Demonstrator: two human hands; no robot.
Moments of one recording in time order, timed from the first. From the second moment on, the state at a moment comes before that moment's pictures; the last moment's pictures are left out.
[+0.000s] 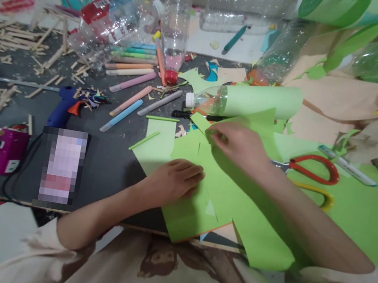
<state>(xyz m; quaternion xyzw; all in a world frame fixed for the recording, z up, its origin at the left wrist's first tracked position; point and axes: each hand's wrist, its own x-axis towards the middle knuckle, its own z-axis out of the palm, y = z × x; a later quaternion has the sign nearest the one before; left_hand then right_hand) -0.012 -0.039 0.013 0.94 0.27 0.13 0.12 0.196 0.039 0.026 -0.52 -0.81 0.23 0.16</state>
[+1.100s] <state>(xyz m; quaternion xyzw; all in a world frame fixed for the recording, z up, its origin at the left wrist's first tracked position) -0.008 -0.045 0.002 0.93 0.30 0.15 0.12 0.206 0.001 0.033 -0.51 -0.46 0.59 0.42</state>
